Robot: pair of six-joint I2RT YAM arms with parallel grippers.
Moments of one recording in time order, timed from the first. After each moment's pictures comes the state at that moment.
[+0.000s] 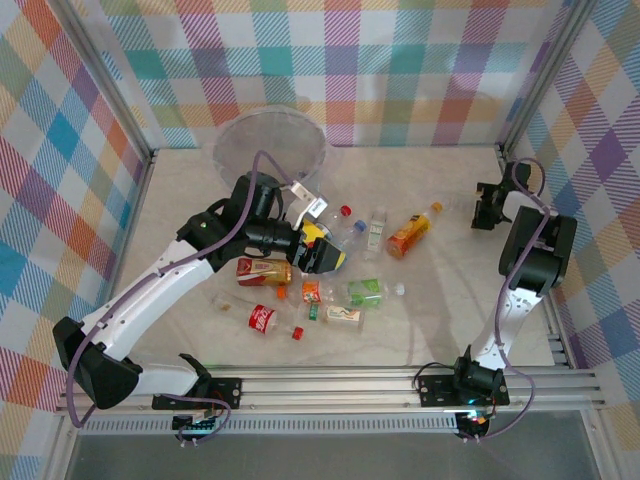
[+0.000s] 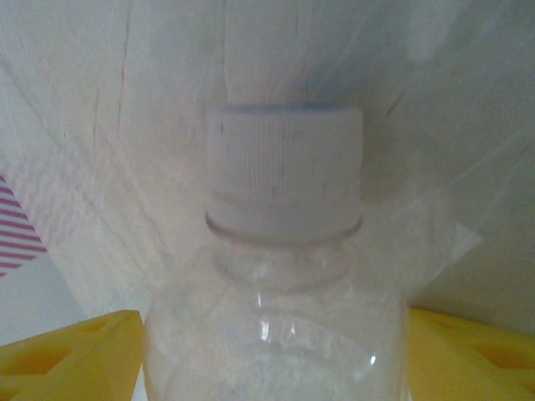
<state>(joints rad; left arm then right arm) -0.69 1.31 1.34 -0.69 0.61 -0.16 -0.32 2.09 1.43 -0.32 -0.22 1.43</state>
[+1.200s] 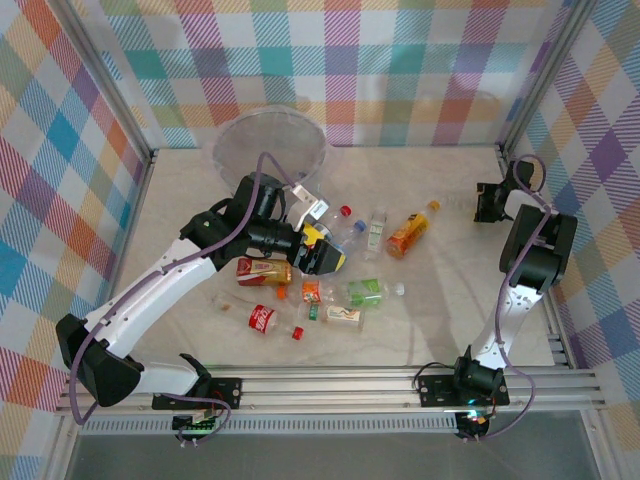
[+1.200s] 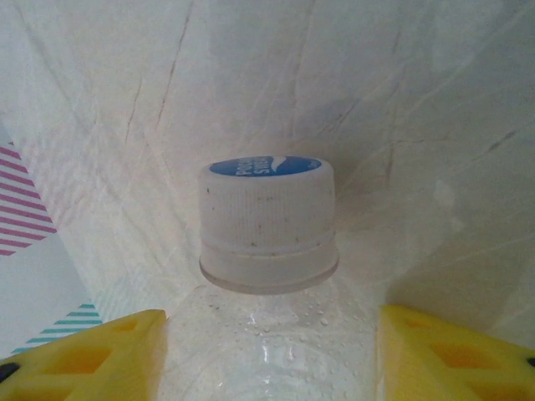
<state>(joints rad) -0.69 1.32 1.34 -0.71 0.61 -0.16 -0.32 2.12 1.48 -0.30 -0.27 1.35</state>
